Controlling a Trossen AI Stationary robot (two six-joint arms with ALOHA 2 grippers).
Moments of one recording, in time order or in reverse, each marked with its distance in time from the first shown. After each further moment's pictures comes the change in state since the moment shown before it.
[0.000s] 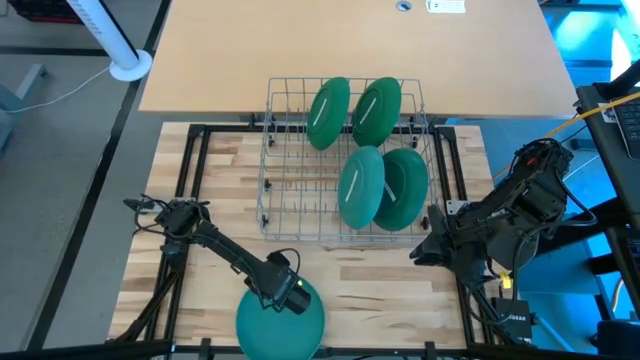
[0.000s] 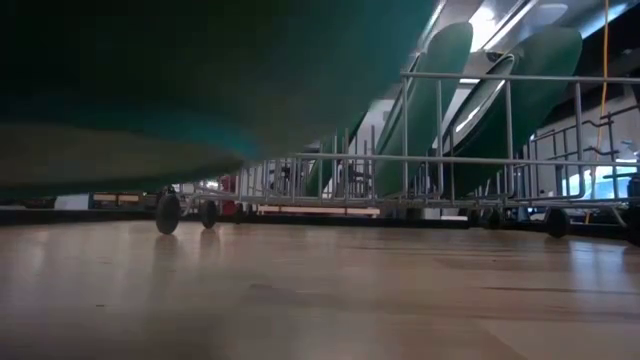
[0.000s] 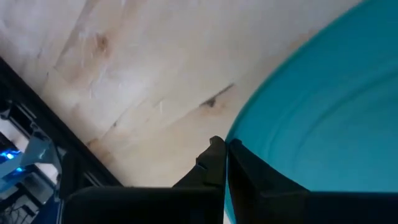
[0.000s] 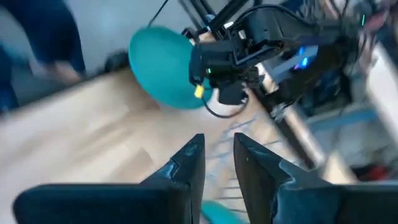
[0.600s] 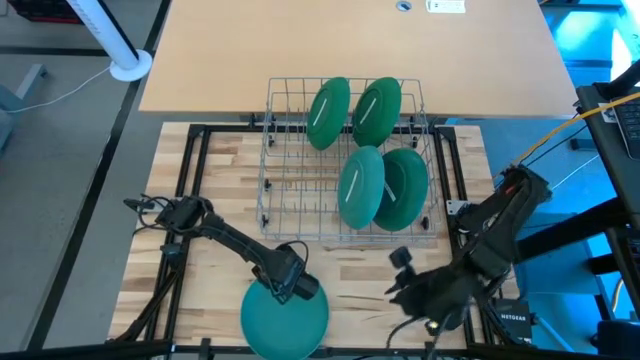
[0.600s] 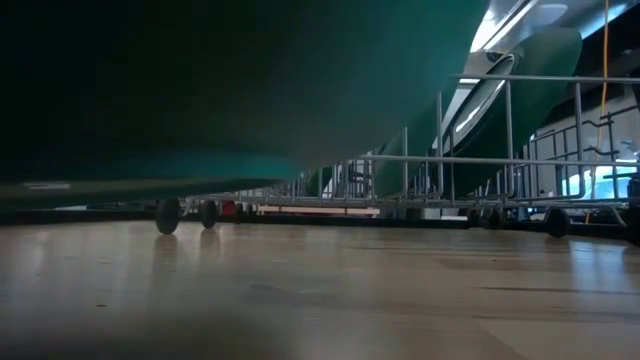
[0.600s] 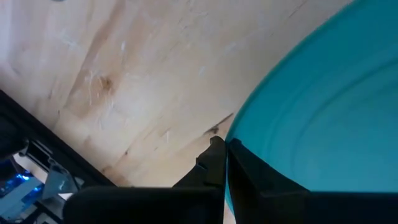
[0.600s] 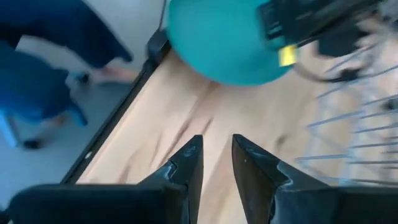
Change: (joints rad) left arm 0.077 0.000 0.000 0.009 -0.012 0.185; right arm 0.001 0.310 0.000 0.011 -0.113 0.616
